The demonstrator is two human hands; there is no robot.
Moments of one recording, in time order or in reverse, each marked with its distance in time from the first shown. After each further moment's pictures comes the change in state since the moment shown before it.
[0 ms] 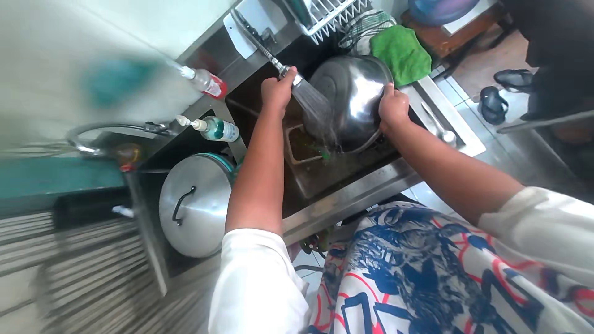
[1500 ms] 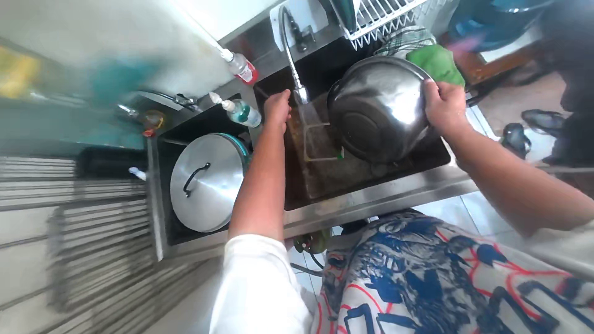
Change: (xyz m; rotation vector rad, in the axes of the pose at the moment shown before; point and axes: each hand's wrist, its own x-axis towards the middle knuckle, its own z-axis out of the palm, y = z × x) left_hand -0.019 -0.061 -0.048 -0.310 0.150 -0.195; right_hand 0.024 -0.027 -0.053 -0.371 -0.187 -0.624
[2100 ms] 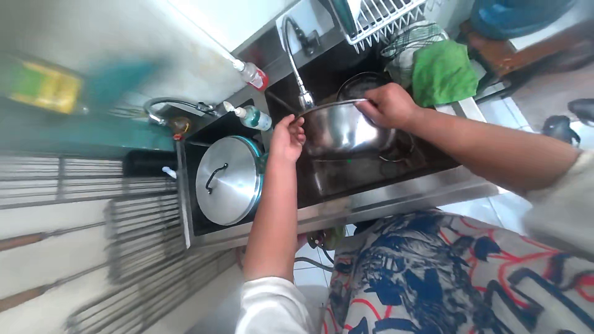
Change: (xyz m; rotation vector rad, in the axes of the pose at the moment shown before) left_hand -0.087 0.009 0.003 -0.623 0.021 -0.238; right_hand 0.023 -0.050 0.054 -0.067 -0.386 -0.803
